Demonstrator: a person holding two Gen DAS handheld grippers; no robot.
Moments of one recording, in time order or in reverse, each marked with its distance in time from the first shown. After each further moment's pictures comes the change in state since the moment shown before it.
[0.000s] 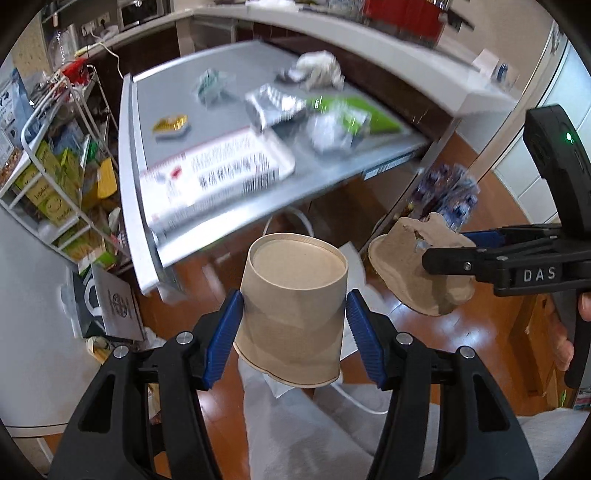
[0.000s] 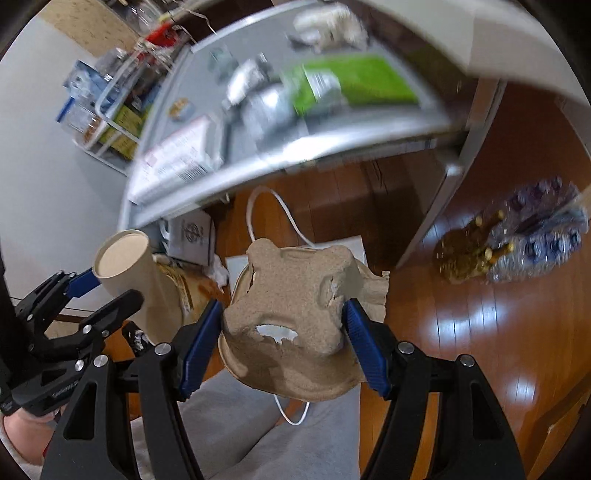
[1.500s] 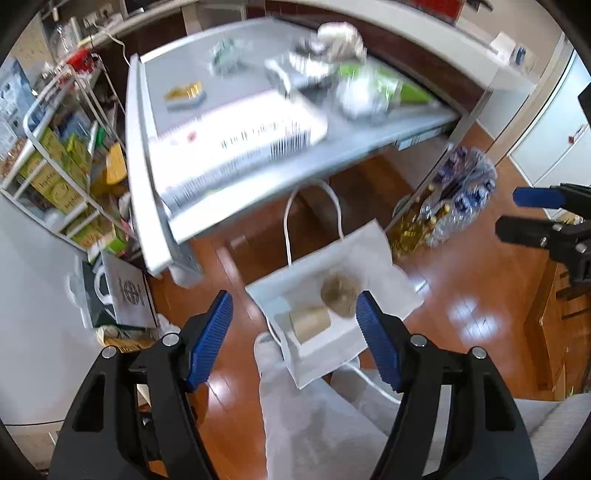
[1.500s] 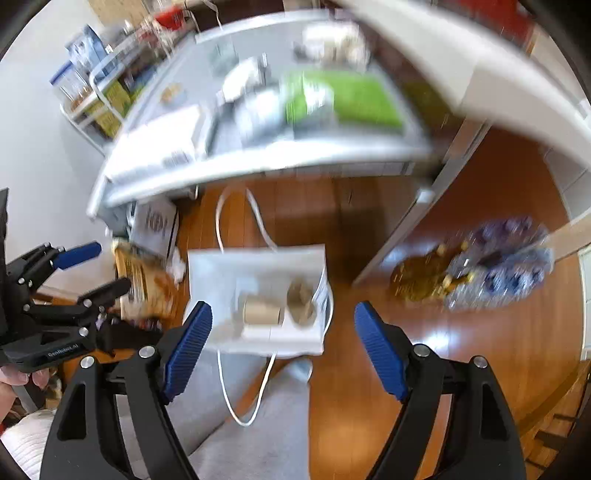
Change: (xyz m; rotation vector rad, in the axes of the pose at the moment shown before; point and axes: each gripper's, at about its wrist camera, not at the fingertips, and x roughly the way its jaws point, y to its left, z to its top) left arm 0.008 0.017 -0.005 -0.002 0.029 0.044; right arm -0.051 0.023 -0.002 -0.162 -0.151 -0.192
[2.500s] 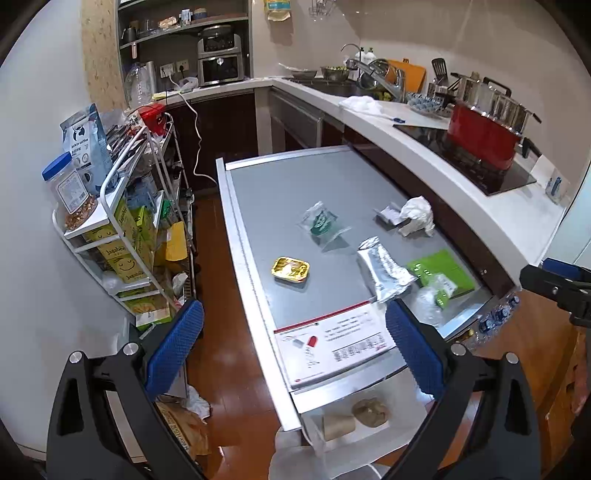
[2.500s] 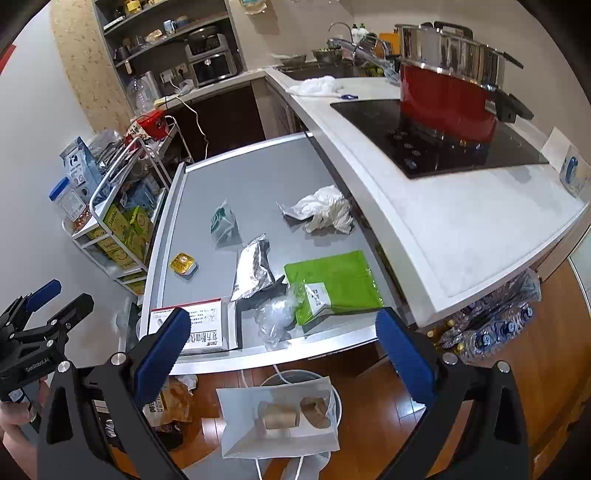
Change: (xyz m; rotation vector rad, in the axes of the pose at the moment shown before) left arm -0.089 0.083 0.102 -0.159 -0.326 0.135; right arm -0.051 0.015 0.108 0.141 -0.262 -0.030
